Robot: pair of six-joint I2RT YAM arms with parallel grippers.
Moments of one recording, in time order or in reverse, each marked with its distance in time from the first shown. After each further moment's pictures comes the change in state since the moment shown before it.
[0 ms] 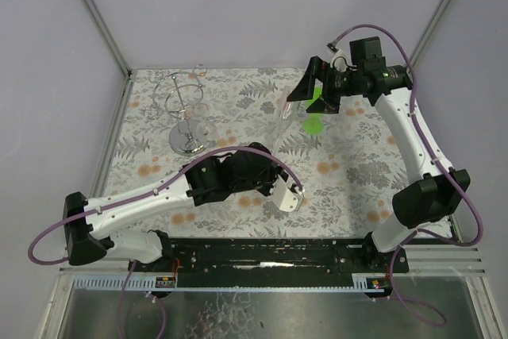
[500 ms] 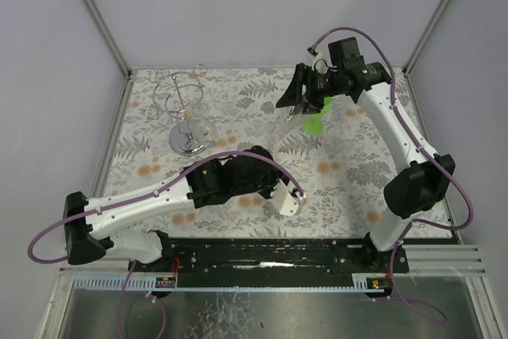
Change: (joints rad) left arm -0.026 -0.002 -0.006 0.005 -0.019 0.026; right arm 0.099 0.110 0.043 0.012 0.002 0.007
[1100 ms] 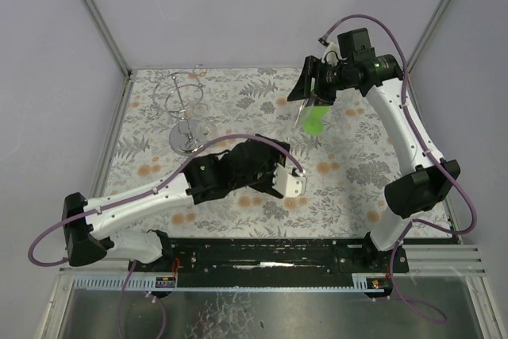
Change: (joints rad) left arm 0.031 -0.002 -0.009 0.078 -0.051 -0.153; right arm -0.018 -0.001 0.124 -0.116 0.142 -0.069
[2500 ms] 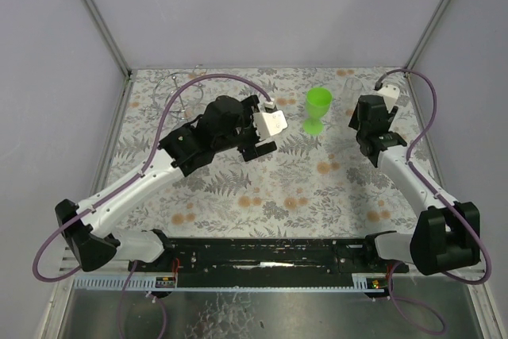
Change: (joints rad) left arm 0.317 0.010 0.158 -0.037 0.193 -0.416; right arm -0.124 -0.441 -1.005 0.827 1.097 -0.146
